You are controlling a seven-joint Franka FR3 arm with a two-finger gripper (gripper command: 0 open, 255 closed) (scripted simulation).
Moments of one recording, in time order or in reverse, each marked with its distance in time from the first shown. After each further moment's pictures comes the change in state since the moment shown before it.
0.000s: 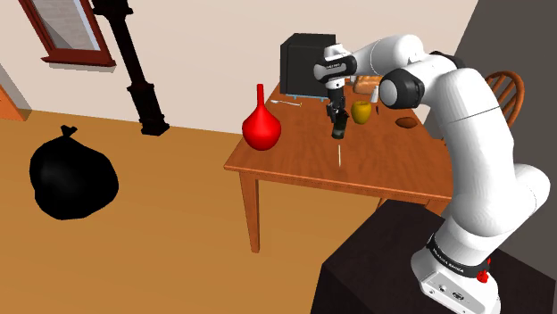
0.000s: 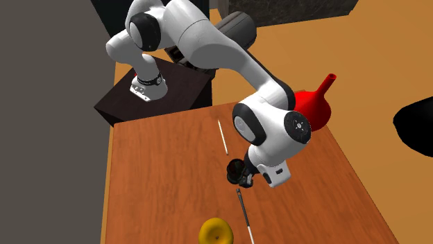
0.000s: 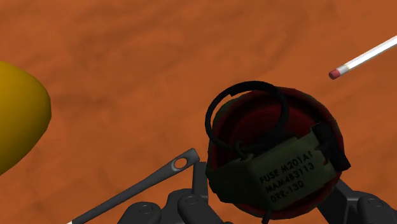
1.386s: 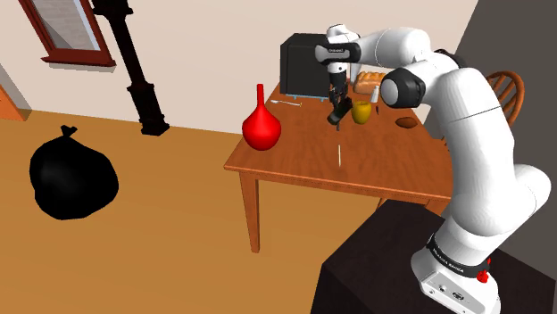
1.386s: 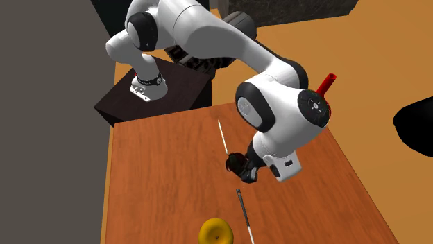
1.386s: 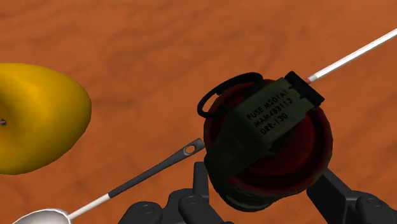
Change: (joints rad) arm -0.016 -0.003 -0.005 0.178 -0.002 -0.181 -0.015
